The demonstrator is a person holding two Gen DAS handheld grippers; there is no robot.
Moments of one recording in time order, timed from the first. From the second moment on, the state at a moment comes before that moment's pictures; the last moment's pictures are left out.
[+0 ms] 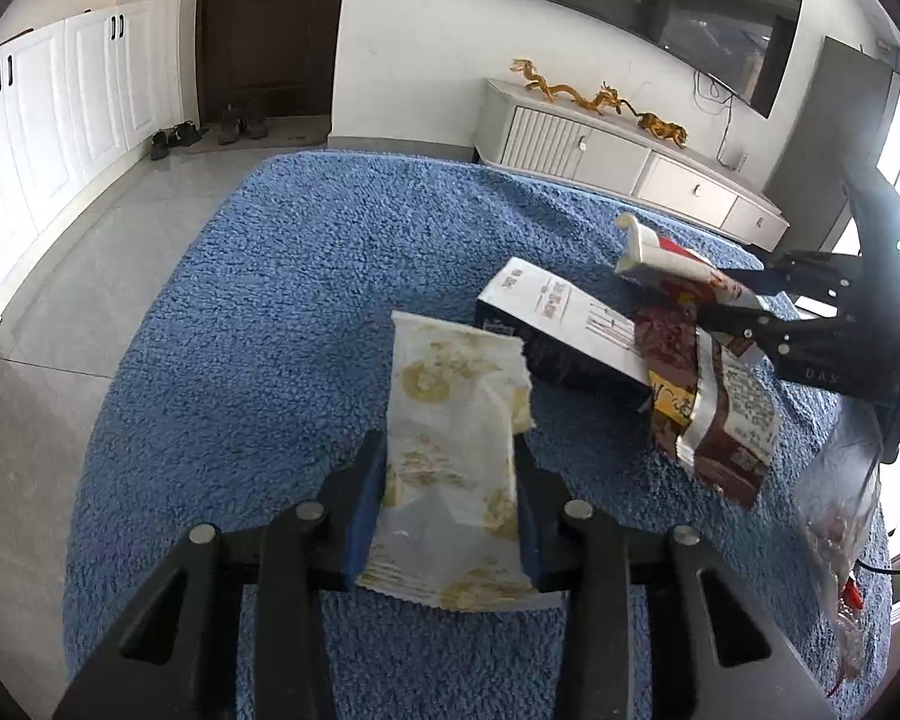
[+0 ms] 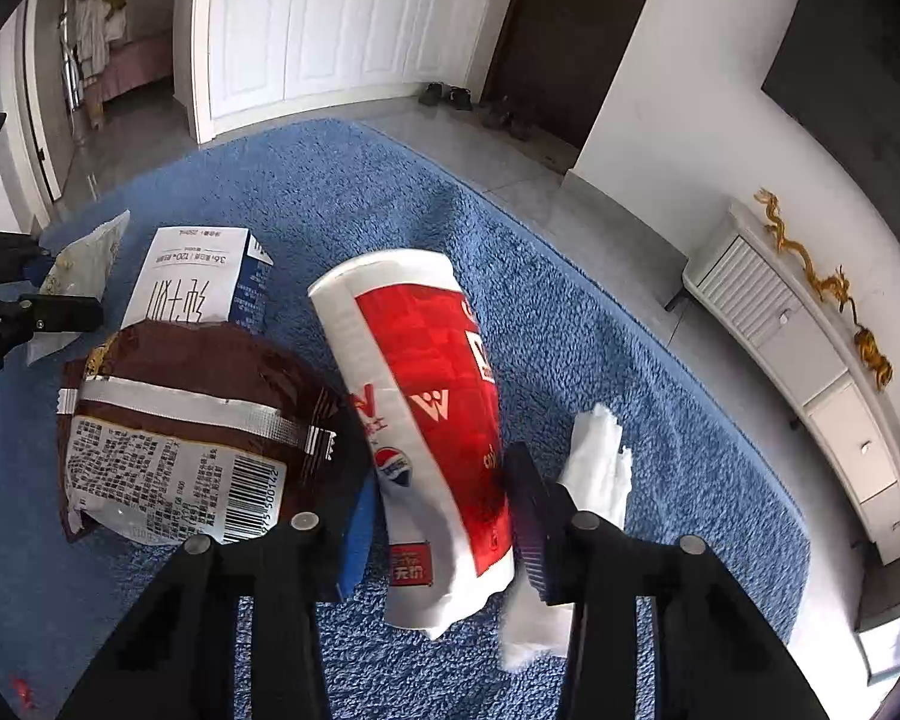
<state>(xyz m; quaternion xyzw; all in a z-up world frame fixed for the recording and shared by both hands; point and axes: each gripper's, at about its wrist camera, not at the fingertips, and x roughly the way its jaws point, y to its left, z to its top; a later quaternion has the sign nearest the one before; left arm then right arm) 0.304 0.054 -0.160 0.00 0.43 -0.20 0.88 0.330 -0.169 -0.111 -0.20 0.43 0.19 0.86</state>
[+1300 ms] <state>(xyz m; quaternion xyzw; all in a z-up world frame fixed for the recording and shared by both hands) 0.063 -0.034 -0.034 0.12 0.29 -0.23 0.92 0.054 -0.252 0.024 -0.04 0.31 0.11 0.94</state>
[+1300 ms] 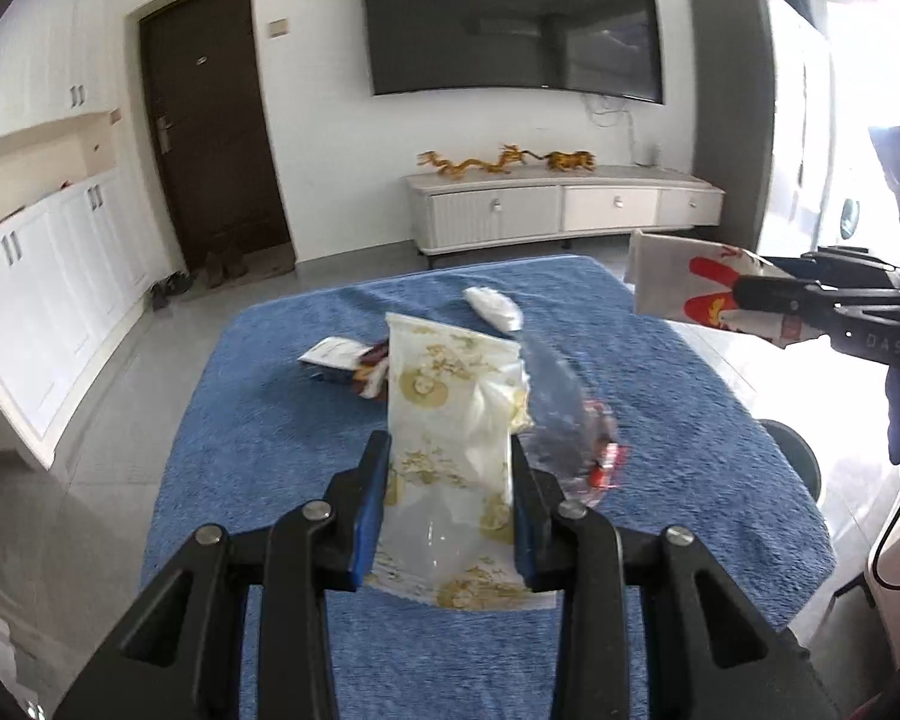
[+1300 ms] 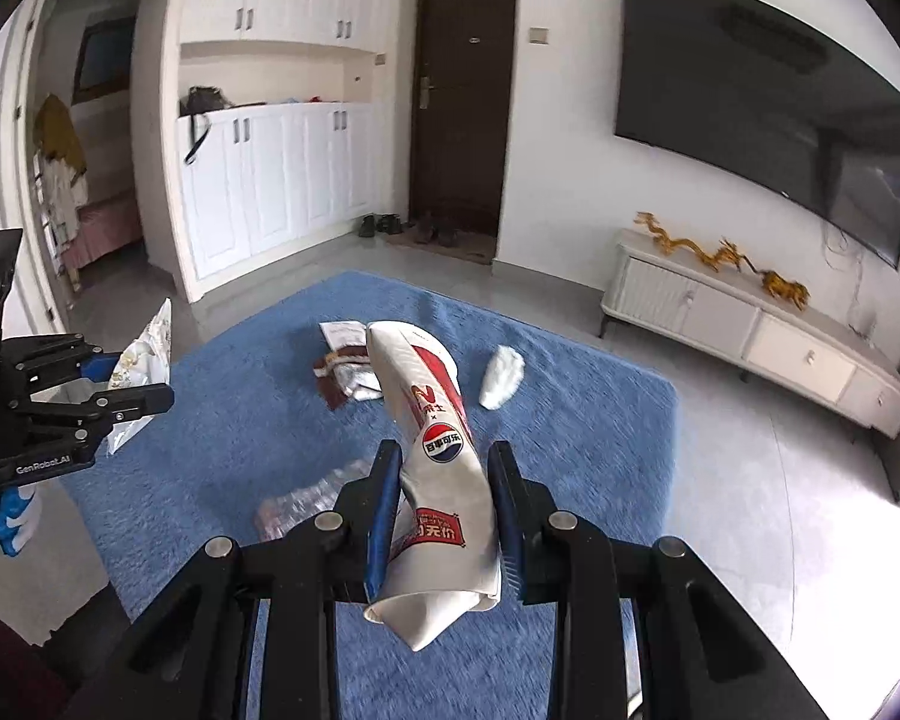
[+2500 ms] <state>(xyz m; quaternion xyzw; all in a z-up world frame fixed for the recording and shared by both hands) 0.024 -0.519 -0.186 0.24 0.46 -0.52 0.68 -0.084 -0.592 -0.205 0.24 0.44 -0.20 0.84</state>
